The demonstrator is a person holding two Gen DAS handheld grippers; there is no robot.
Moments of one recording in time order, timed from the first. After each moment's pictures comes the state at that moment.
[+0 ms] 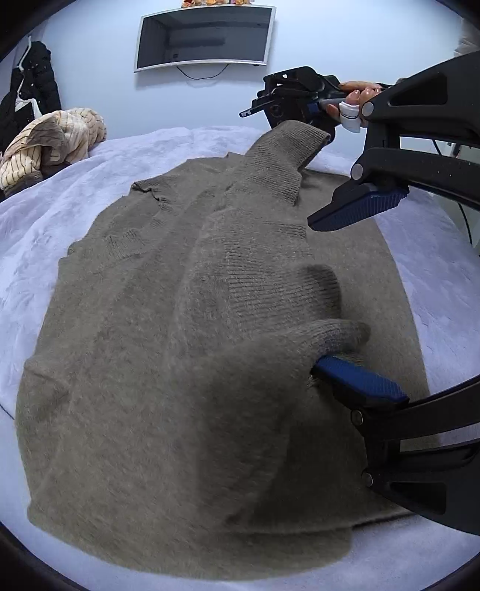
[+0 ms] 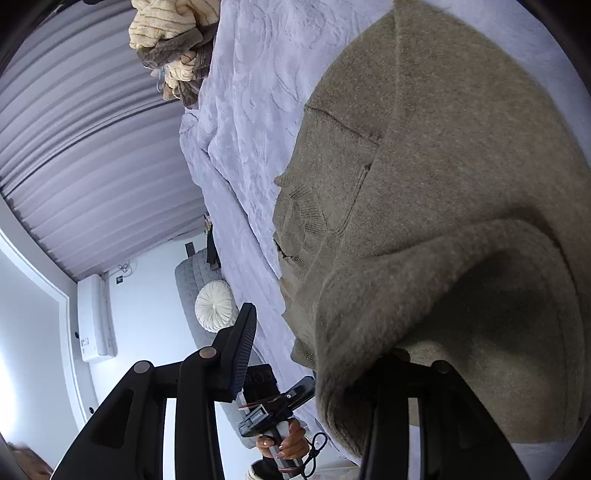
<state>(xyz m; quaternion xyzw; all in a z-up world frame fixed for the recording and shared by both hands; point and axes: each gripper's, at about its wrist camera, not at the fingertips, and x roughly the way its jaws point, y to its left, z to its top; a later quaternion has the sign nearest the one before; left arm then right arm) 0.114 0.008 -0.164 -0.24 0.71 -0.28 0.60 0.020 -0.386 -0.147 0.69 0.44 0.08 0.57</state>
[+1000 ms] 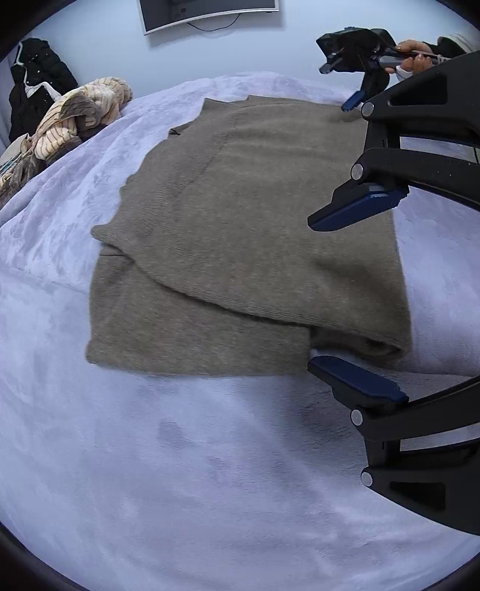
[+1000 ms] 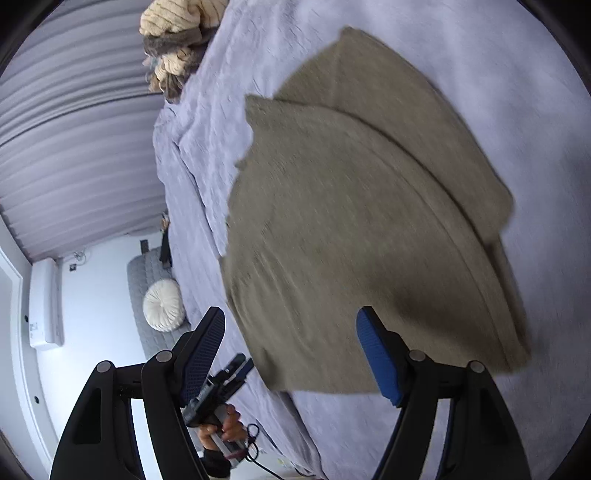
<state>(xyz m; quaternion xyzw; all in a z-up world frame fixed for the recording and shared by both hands) 0.074 0.099 -0.138 -0.15 0.68 -0.18 0.70 -0.045 -0.366 -0.129 0.60 0.49 0.02 0.63</state>
